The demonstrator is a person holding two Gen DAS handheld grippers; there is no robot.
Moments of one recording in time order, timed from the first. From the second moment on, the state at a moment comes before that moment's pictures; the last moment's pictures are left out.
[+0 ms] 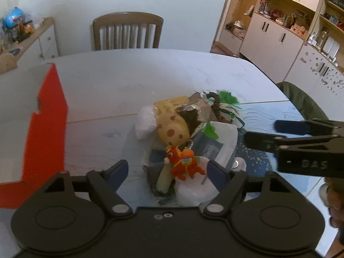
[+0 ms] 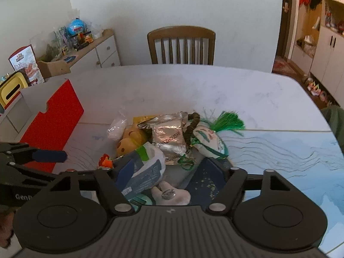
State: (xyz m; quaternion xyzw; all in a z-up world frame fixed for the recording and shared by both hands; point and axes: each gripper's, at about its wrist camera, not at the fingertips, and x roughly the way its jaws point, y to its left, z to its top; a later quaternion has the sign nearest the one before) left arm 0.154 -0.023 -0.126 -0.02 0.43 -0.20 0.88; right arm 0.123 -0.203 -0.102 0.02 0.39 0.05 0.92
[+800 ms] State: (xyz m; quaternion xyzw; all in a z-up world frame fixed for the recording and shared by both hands) left arm 0.176 -0.032 -0.148 -0.04 0.45 -0.27 0.85; right arm 0.149 -0.202 -0.131 0.13 0.45 0.08 0.88
